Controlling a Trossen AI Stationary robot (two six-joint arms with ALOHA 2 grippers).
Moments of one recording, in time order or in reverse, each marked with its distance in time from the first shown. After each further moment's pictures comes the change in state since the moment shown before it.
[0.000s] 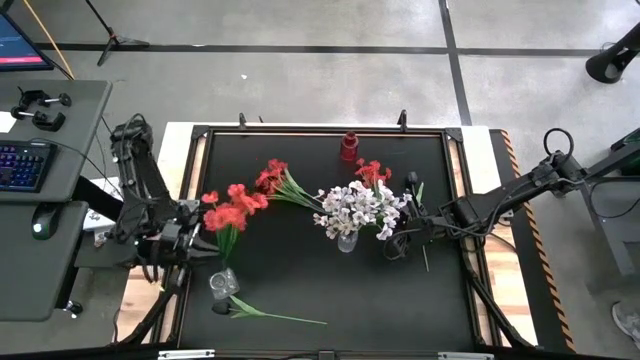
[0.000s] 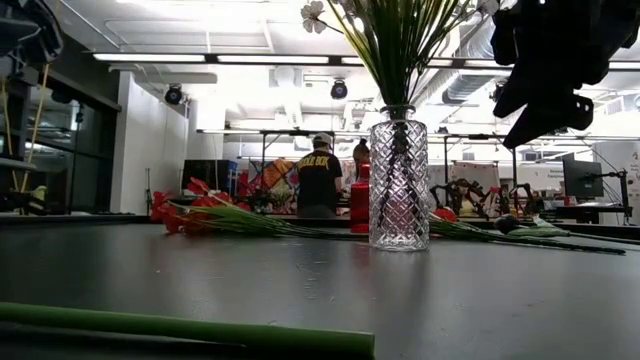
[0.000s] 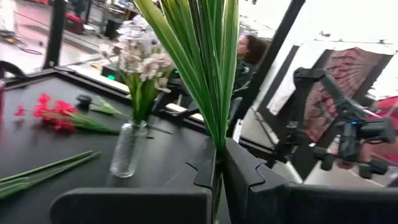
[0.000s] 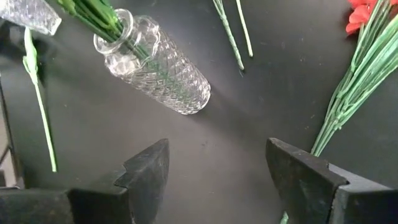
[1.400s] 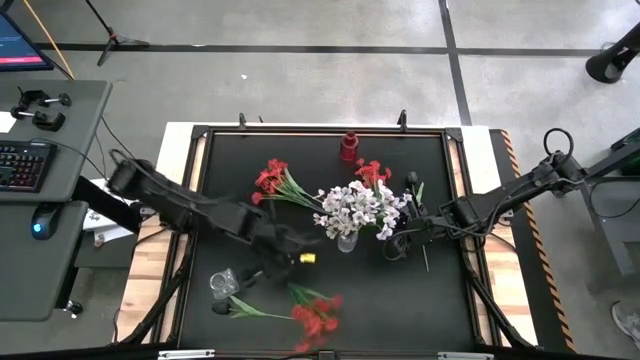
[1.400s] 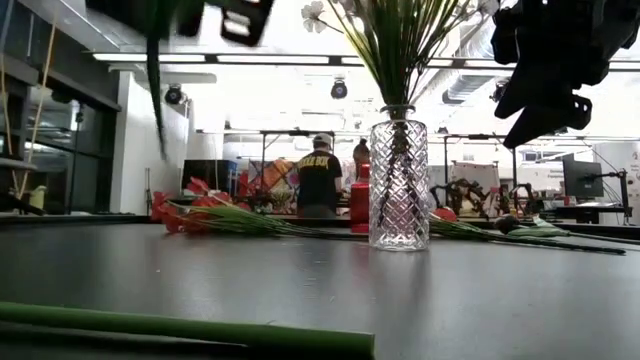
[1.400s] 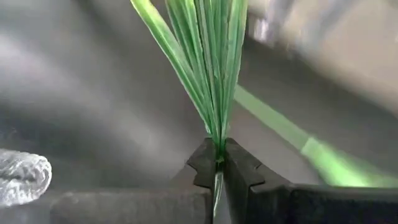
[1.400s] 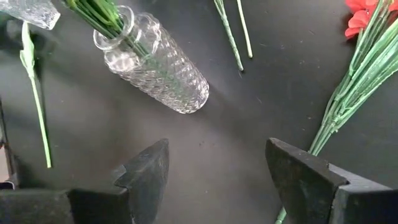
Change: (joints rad) left arm 0.962 0.753 0.582 -0.754 1.665 0.993; right arm -0.001 0.000 0.000 -0.006 0.001 -0.034
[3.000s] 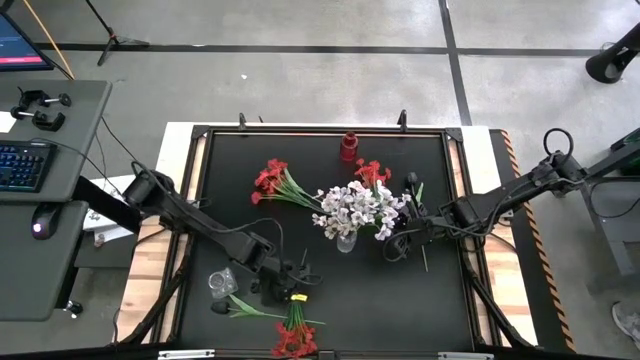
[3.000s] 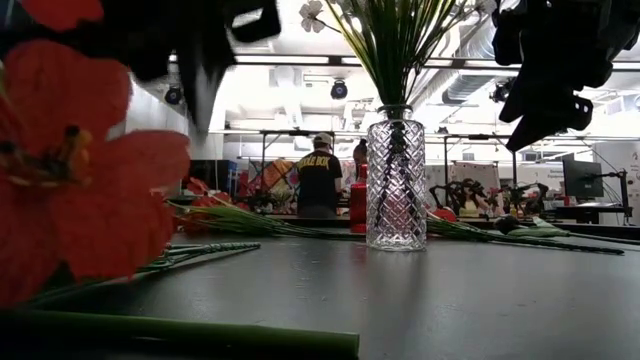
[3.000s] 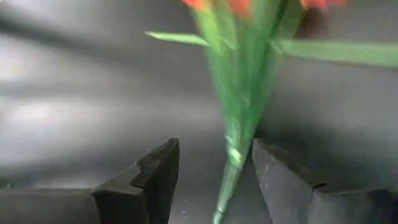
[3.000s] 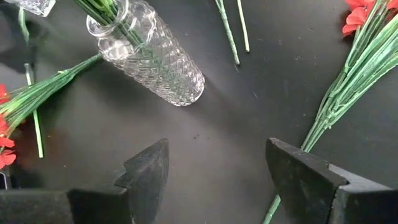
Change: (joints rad) left arm -0.142 0.189 -0.046 0.183 -0.276 0.535; right arm 0.000 0.000 0.000 -0.017 -0.012 -0.024
